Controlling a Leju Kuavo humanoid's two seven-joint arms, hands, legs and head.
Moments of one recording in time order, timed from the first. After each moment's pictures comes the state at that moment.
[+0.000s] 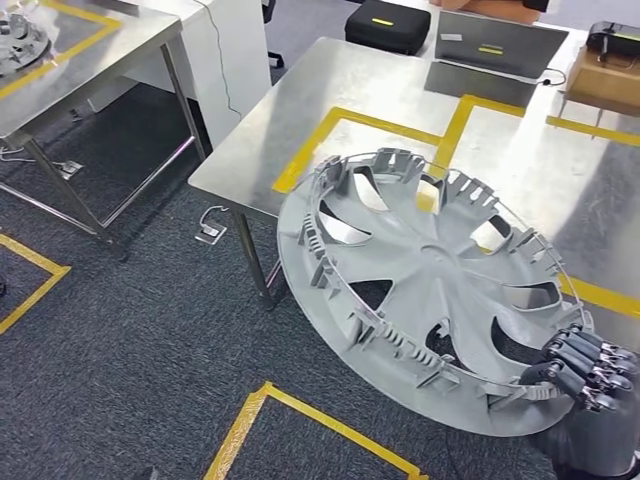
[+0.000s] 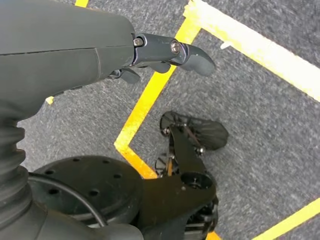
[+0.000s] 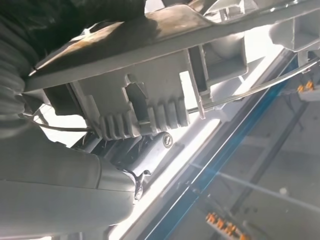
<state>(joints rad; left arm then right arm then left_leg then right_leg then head) -0.07 -0.12 1.15 -0.22 -0.81 -0.07 -0.09 0.27 -0.31 0.19 -2.18 0.65 -0.69 -0.48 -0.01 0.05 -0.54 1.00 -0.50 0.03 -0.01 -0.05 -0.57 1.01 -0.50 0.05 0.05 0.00</state>
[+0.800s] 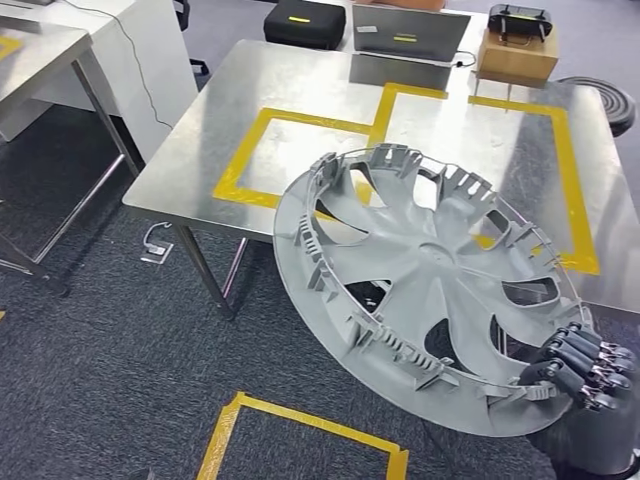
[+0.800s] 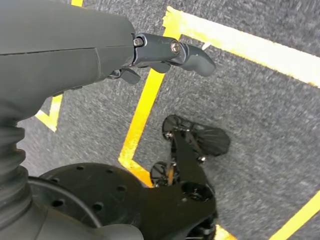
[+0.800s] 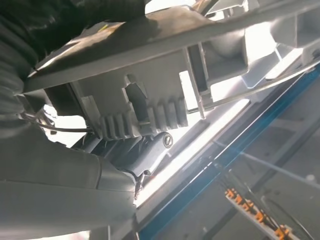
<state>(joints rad) -0.07 -0.12 1.16 -0.22 -0.81 -0.07 -0.09 0.26 -0.31 0.19 -2.18 0.65 -0.69 -0.48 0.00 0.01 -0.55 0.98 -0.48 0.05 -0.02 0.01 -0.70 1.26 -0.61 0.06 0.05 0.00</state>
